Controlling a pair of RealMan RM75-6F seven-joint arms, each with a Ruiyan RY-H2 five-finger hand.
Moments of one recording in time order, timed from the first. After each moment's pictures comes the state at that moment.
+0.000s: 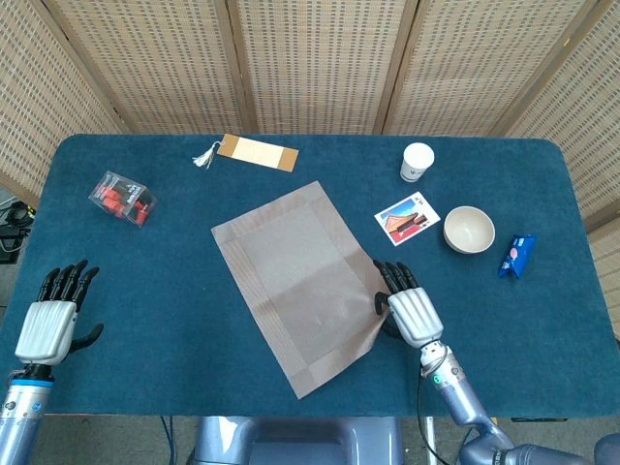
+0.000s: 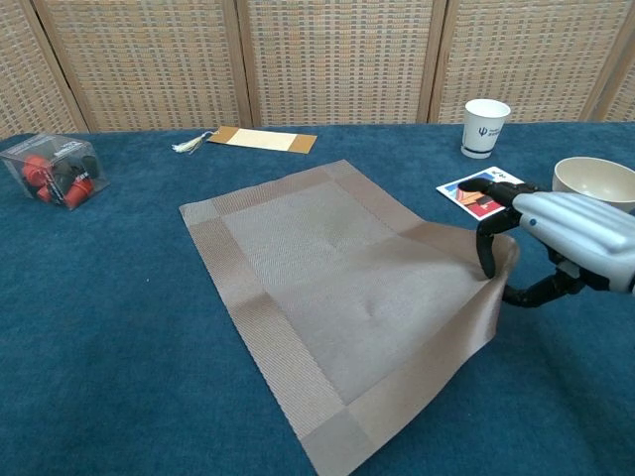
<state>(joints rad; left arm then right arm) -0.17 -1.30 -0.04 -1.52 1.44 1.40 0.17 0.46 -1.64 0.09 -1.38 -1.44 1.21 -0.17</state>
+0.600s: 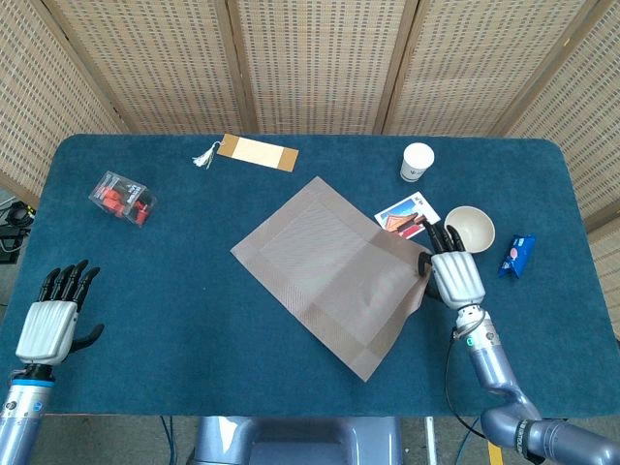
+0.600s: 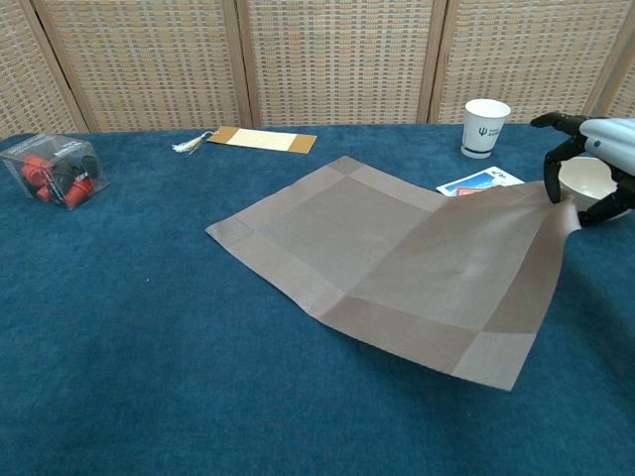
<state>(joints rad) -0.17 -1.30 -0.04 -1.52 1.44 1.40 0.17 0.50 -1.51 0.22 -1.35 -1.29 1.13 -0.20</state>
